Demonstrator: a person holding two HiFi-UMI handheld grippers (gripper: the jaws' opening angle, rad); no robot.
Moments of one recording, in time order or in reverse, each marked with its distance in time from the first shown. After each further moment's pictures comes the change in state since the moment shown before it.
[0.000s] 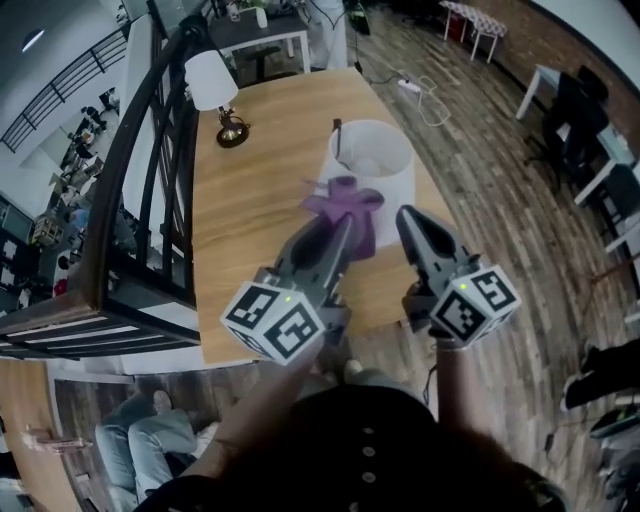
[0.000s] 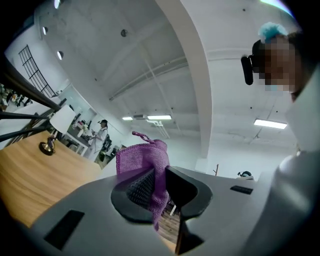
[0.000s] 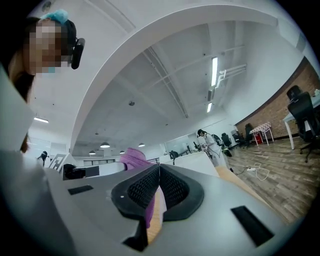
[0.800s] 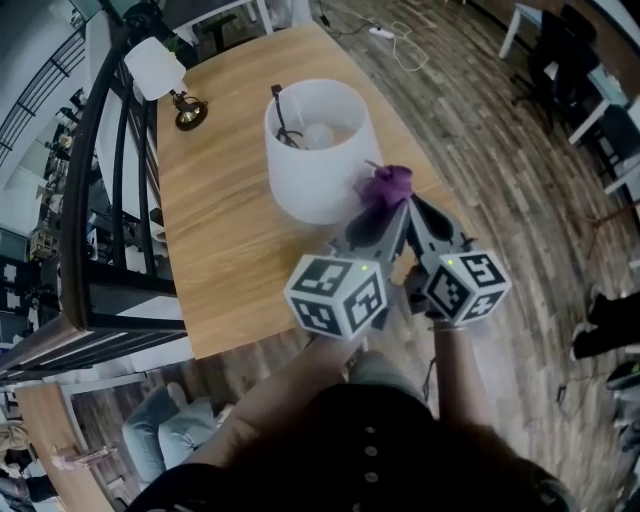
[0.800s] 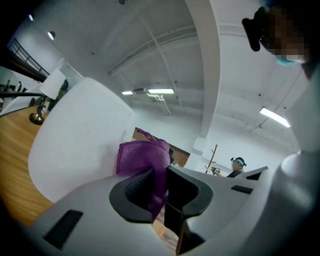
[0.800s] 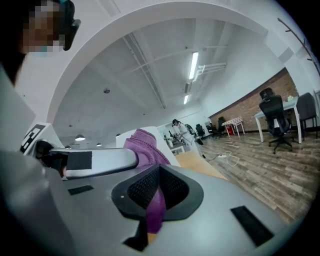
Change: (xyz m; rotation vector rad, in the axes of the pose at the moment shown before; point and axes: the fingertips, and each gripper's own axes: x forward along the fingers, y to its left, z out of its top) left arm 0.095 -0.042 -0.133 -0.048 0.292 -0.011; right arm -0.041 -0.105 -0.070 0.071 0.131 -0.281
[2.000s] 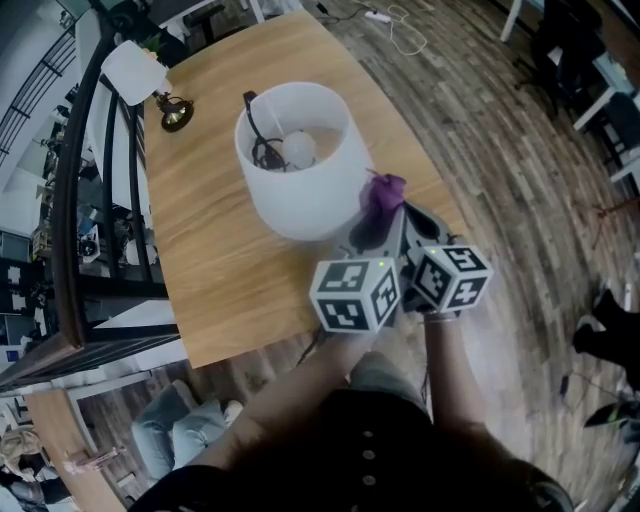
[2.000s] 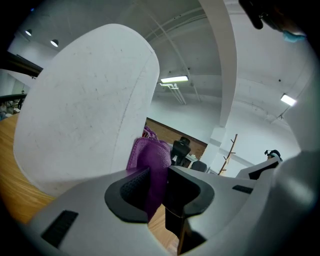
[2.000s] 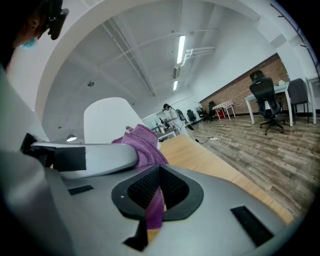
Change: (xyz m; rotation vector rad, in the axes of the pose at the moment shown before) left arm 0.051 0.048 -0.059 -0.020 0.105 0.202; right arm 0.039 -0.062 -0.065 0.104 0.147 -0.066
